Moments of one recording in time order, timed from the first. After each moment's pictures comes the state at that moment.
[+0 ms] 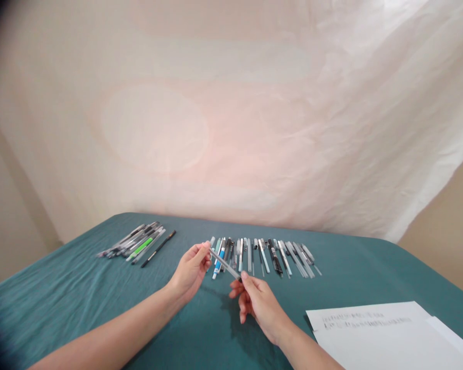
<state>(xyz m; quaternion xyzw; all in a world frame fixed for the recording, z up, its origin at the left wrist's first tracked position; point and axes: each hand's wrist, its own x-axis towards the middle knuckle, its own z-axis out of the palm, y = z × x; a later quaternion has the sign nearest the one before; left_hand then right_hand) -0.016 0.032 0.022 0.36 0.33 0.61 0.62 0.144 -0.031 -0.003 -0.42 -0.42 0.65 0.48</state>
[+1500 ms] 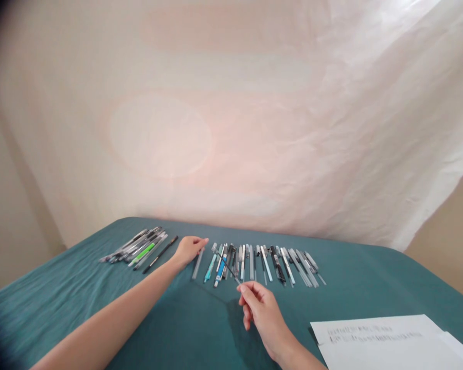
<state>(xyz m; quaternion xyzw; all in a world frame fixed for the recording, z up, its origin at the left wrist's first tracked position) -0.073 0.135 0.001 0.63 0.60 0.39 0.31 0.141 -0.033 -0.005 -0.44 -0.42 0.60 0.52</state>
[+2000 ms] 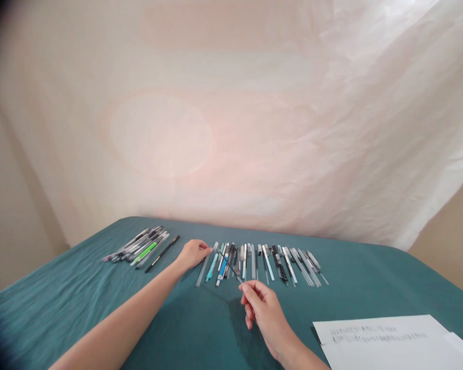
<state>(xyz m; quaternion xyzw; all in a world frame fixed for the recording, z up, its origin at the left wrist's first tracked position) -0.069 0.129 -0.005 0.71 0.63 0.23 0.19 0.140 -0.034 -0.003 -0.44 -0.42 0.60 0.52</state>
